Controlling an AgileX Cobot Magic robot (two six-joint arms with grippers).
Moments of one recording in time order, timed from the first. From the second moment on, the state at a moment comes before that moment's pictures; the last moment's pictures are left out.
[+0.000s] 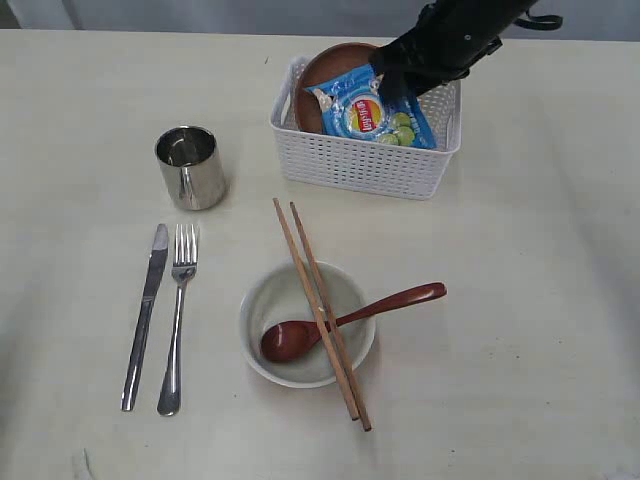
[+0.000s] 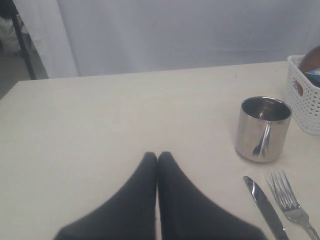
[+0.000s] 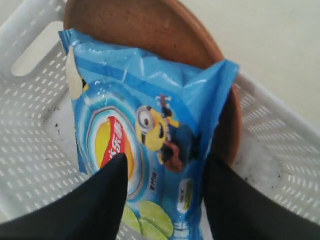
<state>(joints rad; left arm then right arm) -0.11 0.00 0.00 0.11 0.31 -0.07 0.27 2.10 -1.62 0.43 0.81 -0.52</state>
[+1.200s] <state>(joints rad) -0.11 0.00 0.00 0.11 0.31 -0.07 0.27 2.13 -1.62 0.40 0.84 -0.45</state>
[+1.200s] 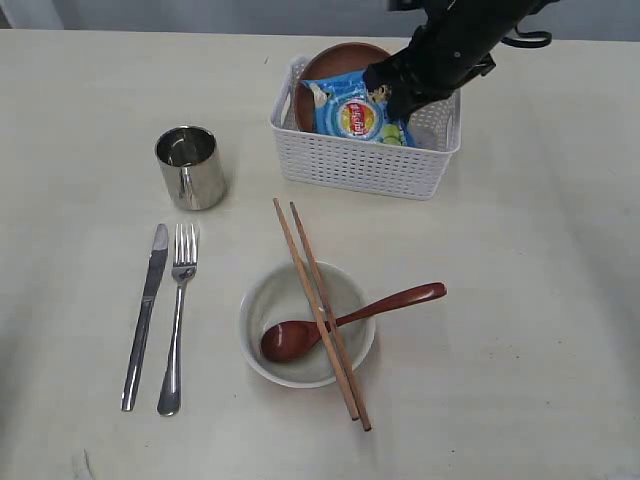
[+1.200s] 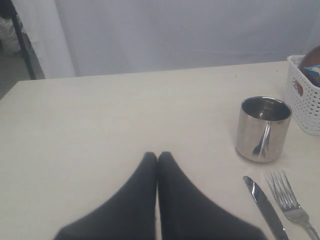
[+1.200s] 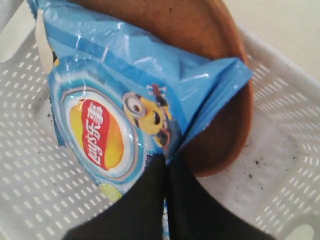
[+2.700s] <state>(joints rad) -0.11 0.00 0.00 0.11 0.31 -0.07 -0.33 1.52 -0.87 0.30 0.62 -0.09</state>
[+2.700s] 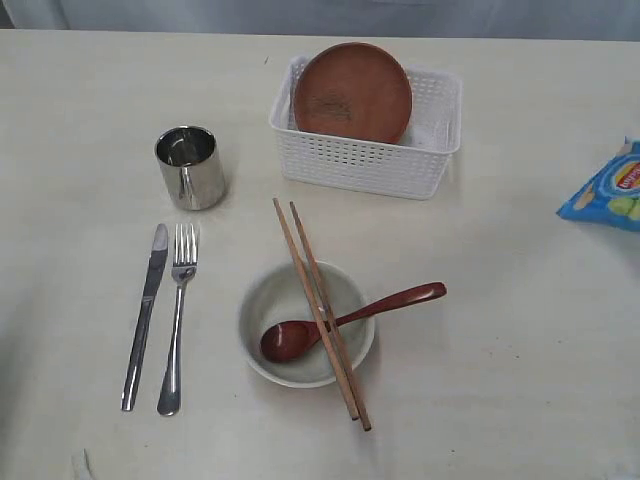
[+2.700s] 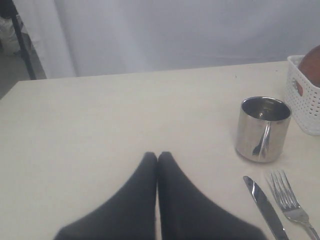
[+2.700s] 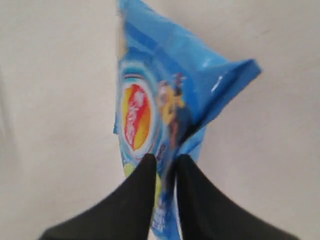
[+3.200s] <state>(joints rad) -0.11 0.00 0.00 0.11 0.31 -0.07 -0.20 1.54 -1.15 0.67 0.85 -0.36</state>
